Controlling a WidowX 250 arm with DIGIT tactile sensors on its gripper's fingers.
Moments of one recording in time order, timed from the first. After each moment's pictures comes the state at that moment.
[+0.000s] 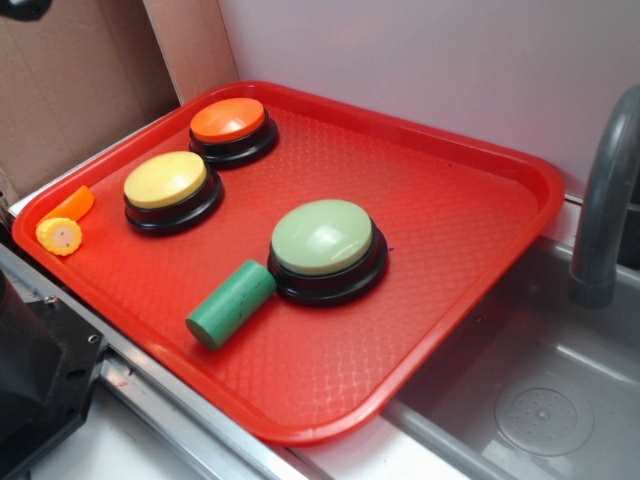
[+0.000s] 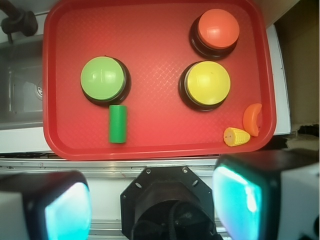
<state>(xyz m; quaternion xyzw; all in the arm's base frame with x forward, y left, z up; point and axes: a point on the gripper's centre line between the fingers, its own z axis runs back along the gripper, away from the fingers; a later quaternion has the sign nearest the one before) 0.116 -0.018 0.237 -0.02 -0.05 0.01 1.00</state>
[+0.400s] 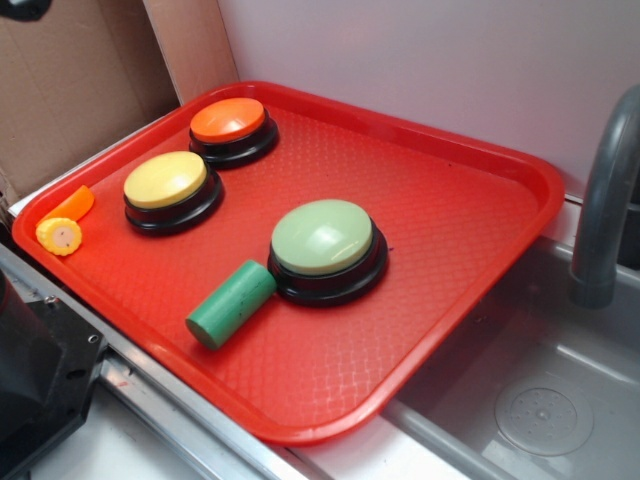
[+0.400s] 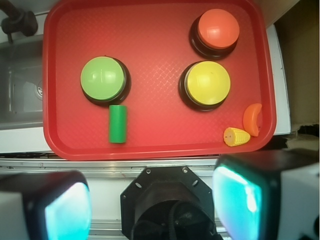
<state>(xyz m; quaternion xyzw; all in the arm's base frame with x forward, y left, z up) 0.115 -0.018 0.232 -0.02 -0.04 0.02 1.00</state>
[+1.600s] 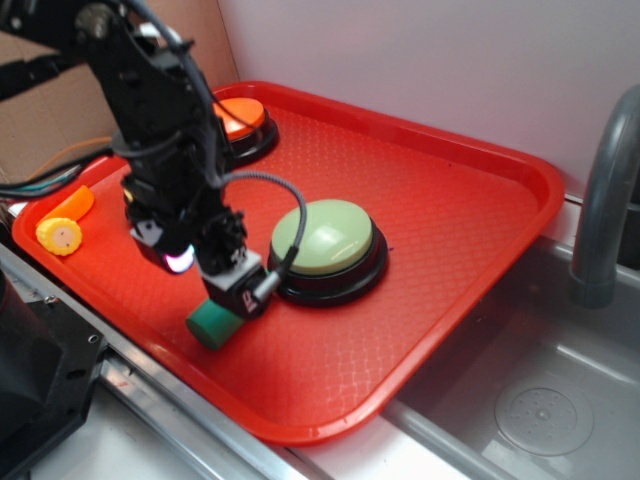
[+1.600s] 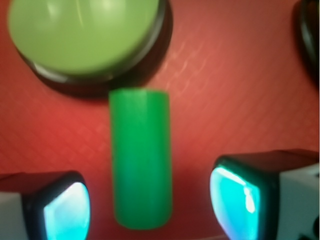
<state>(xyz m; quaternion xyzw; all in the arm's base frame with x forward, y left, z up) 0.150 -0.070 0.039 -0.03 -0.03 0.04 1.00</state>
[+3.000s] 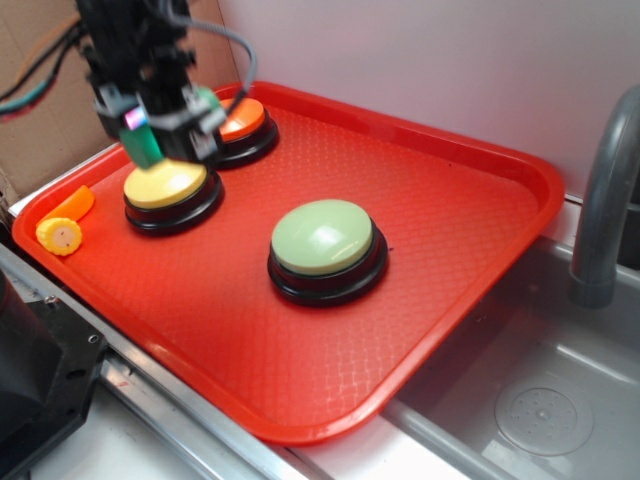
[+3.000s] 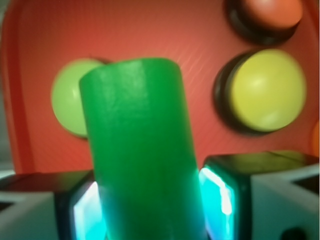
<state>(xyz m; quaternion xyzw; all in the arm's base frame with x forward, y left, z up) 0.181 -0.019 0.146 -0.06 -0.02 0.06 1.00</state>
